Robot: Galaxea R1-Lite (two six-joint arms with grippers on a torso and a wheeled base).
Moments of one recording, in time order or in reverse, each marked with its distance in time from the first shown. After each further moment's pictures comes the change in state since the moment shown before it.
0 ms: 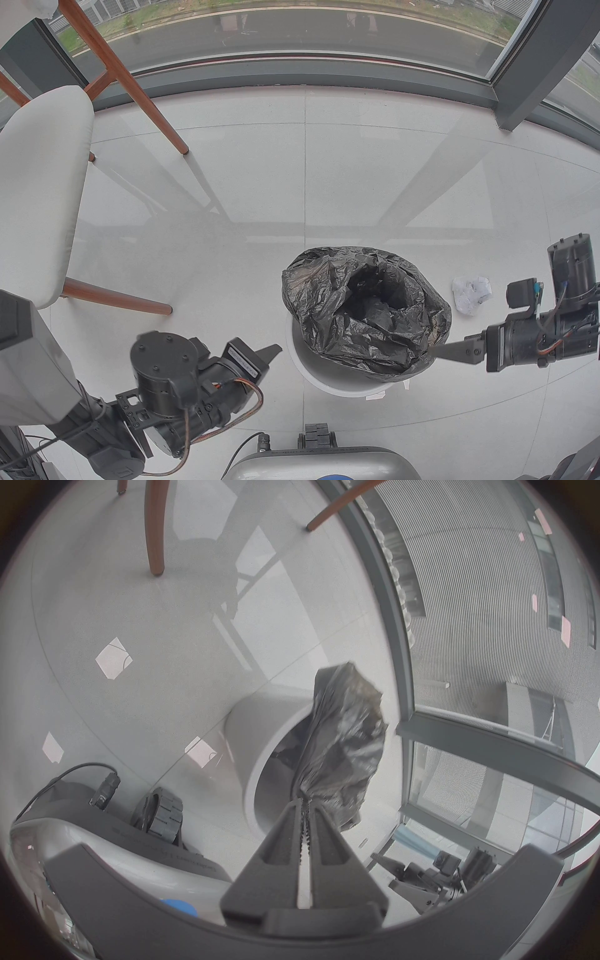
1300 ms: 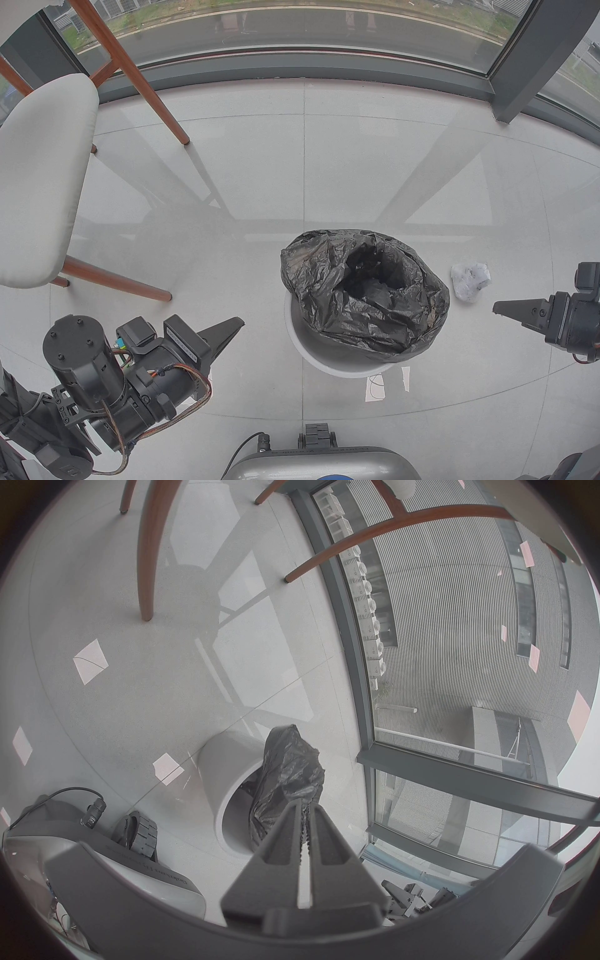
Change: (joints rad) left arm 0.053 -0.246 0.099 -0.021 -0.043 0.021; right arm -0.050 -0.288 0.016 0.104 -0.203 0.247
